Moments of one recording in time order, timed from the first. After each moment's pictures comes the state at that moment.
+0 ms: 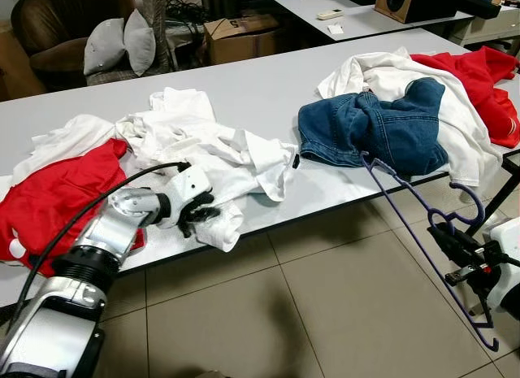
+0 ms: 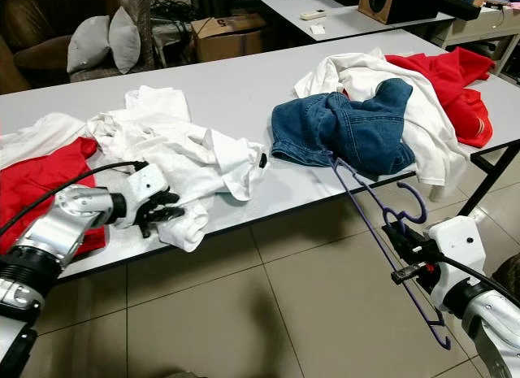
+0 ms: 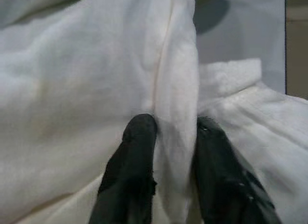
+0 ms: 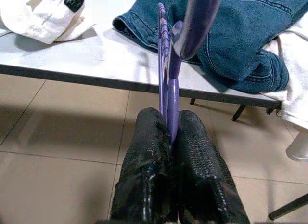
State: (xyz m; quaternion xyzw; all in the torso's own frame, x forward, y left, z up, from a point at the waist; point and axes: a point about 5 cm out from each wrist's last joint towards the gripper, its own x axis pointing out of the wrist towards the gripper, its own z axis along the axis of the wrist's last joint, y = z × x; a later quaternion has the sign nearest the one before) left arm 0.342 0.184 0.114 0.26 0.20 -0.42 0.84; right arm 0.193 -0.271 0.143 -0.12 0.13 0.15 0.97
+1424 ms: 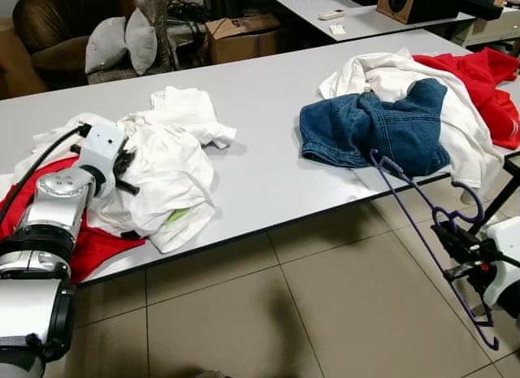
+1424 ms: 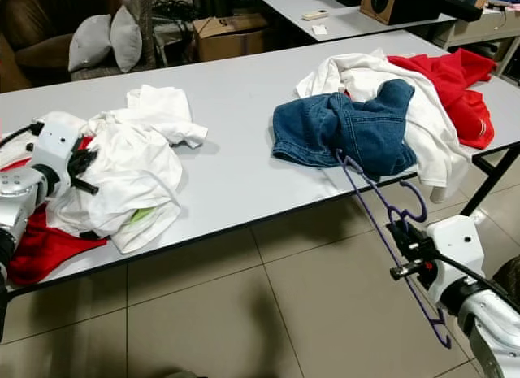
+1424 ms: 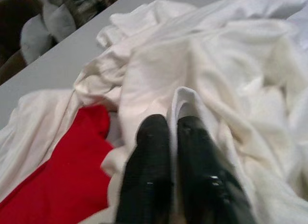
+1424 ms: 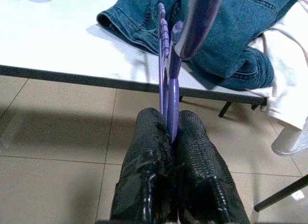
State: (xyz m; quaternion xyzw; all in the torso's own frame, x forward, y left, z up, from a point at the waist) left arm 0.362 0.288 0.153 0.20 0.16 -0.10 0.96; right arm 0.196 -0.269 0.139 -0.13 0.13 0.12 0.98
